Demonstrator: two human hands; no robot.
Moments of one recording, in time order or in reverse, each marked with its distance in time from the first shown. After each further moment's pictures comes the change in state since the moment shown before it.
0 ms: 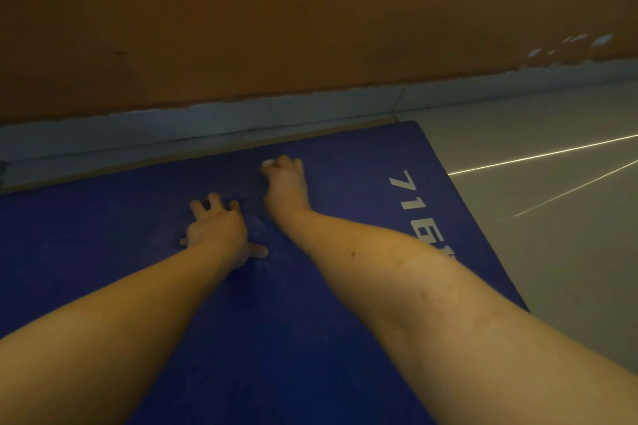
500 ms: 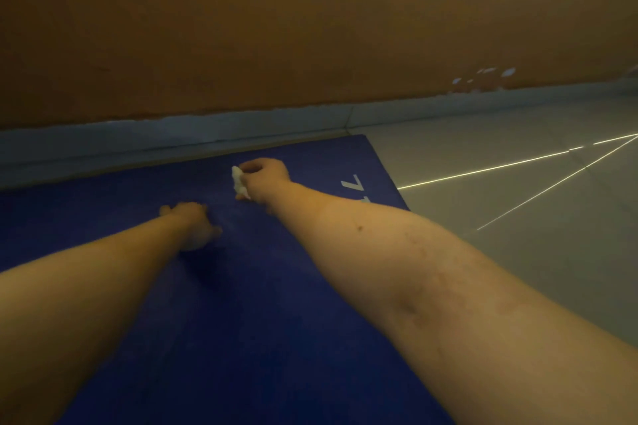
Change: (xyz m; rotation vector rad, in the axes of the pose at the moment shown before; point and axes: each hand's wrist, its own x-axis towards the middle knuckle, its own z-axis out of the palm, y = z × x) left_hand -0.047 0.002 -0.033 -0.133 -0.092 0.026; right_hand -0.037 -0.026 -0.084 0.966 -0.169 0.609
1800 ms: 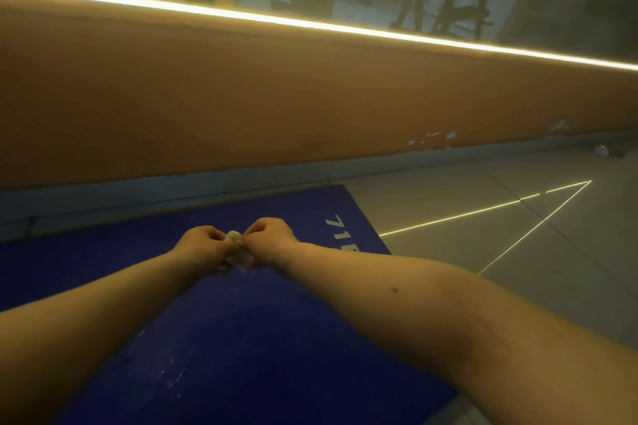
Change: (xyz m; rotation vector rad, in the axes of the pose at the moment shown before) left_hand -0.154 -0.016 -0.014 -0.961 0.123 0.242; right_hand -0.174 -0.008 -0.010 -0.345 0.009 -0.143
